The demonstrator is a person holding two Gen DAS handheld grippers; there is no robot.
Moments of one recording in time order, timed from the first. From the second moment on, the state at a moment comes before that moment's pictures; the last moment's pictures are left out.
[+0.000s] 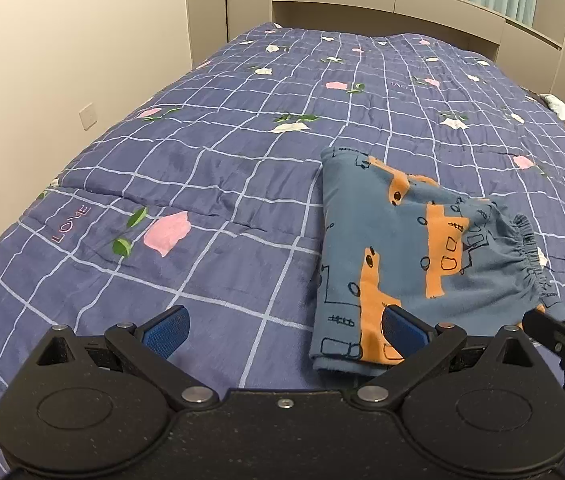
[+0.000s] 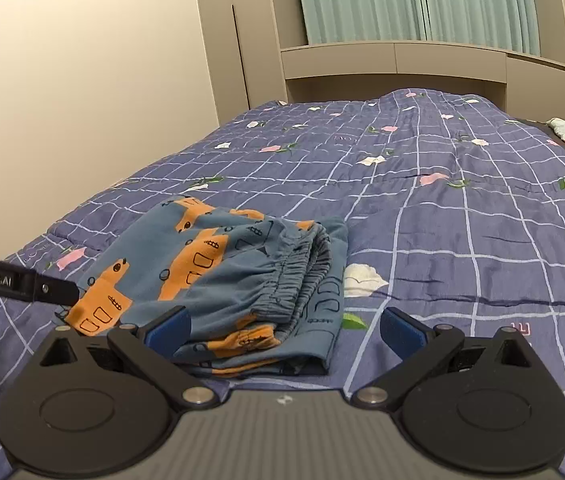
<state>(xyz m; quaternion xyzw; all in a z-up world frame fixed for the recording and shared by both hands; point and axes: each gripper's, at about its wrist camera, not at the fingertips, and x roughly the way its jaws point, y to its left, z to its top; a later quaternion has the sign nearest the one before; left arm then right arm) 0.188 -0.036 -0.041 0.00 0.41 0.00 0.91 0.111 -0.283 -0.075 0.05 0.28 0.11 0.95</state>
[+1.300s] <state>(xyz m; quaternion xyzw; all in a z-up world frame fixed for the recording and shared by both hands) 0.240 -0.047 -0.088 -0.04 0.40 -0.05 0.91 0.196 -0.318 -0.101 0.16 0.31 0.20 0.92</state>
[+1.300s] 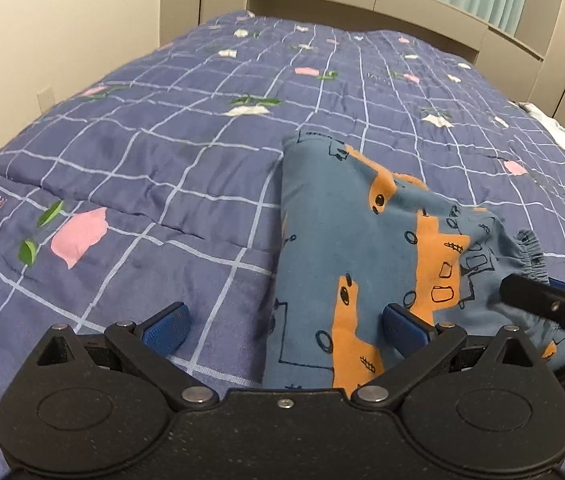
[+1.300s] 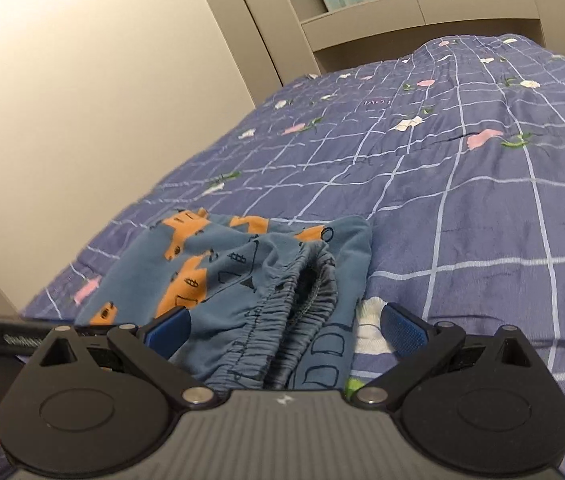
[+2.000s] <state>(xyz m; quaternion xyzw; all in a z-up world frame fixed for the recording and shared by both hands) 0.242 -0.038 -0.078 -0.07 0.43 -0.05 0.90 0.187 -0.307 -0.091 0.13 0.31 0.15 0.93</state>
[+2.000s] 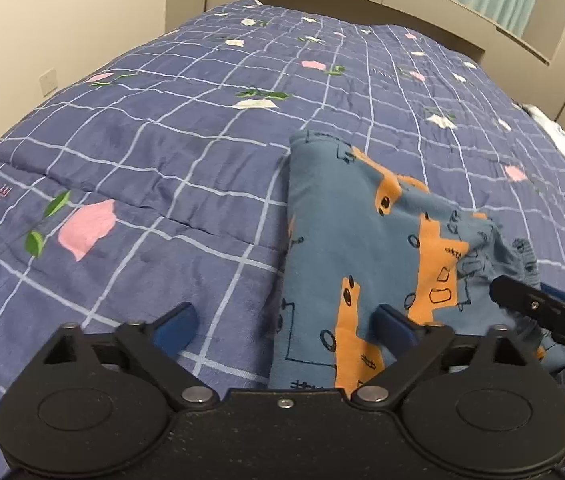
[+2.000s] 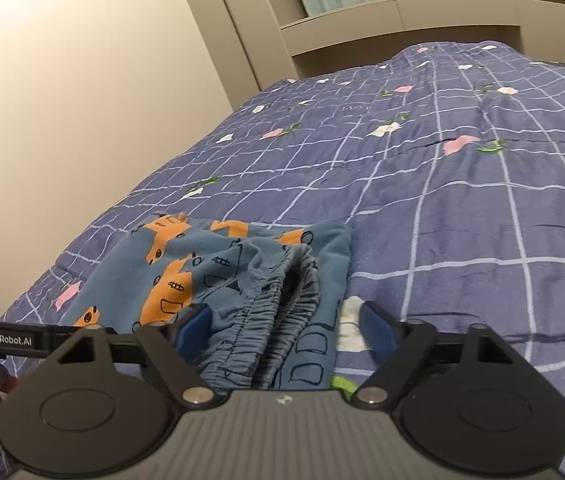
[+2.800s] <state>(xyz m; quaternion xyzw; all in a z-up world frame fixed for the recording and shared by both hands) 0.225 -0.054 -0.047 -0.08 0.42 -0.09 0.90 0.155 -0.294 -0.060 0.13 0.28 0.12 0.94</state>
